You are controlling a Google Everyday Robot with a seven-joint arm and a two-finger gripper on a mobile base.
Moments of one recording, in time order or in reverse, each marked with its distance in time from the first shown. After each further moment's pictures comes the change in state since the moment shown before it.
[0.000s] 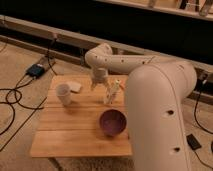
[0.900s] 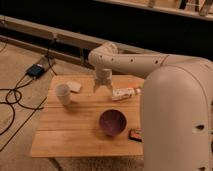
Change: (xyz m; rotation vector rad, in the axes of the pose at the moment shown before) arm 0.029 0.009 -0.030 -0.058 0.004 0.034
